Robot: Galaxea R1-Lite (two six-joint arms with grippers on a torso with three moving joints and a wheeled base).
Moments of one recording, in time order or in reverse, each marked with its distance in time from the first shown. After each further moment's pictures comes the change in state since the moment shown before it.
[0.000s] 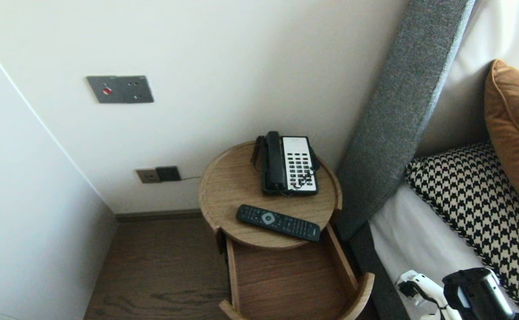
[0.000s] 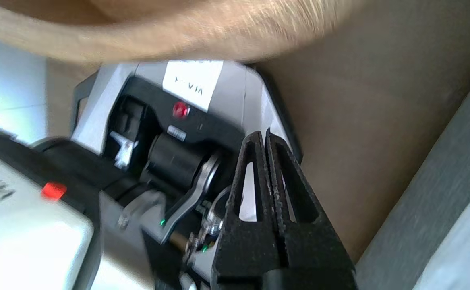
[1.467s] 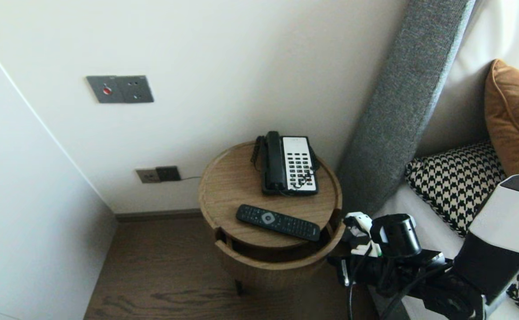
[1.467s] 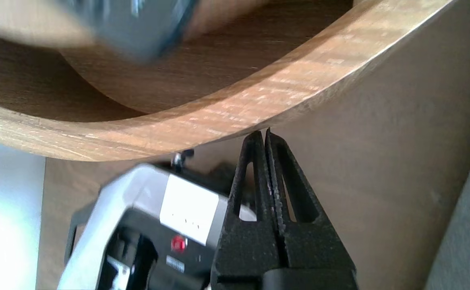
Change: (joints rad) left arm 0.000 0.000 0.000 0.000 0.000 0.000; right arm 0.053 0.291 -0.445 -0.123 -0.132 0.152
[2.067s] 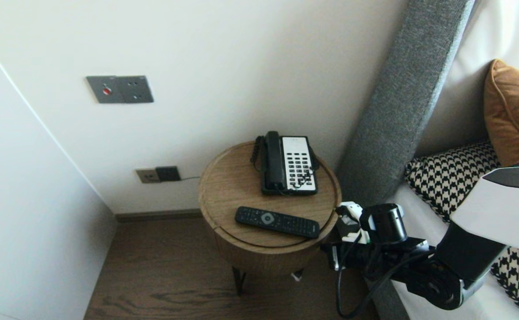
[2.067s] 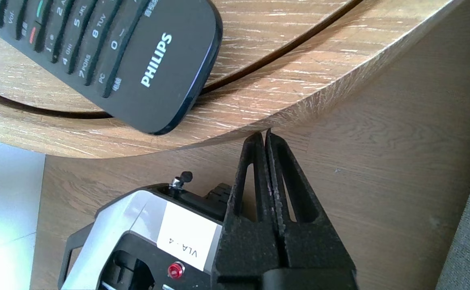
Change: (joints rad) left arm 0.000 0.000 0.000 0.000 0.001 0.000; right arm -0.003 0.049 -0.116 0.007 -0.002 -0.004
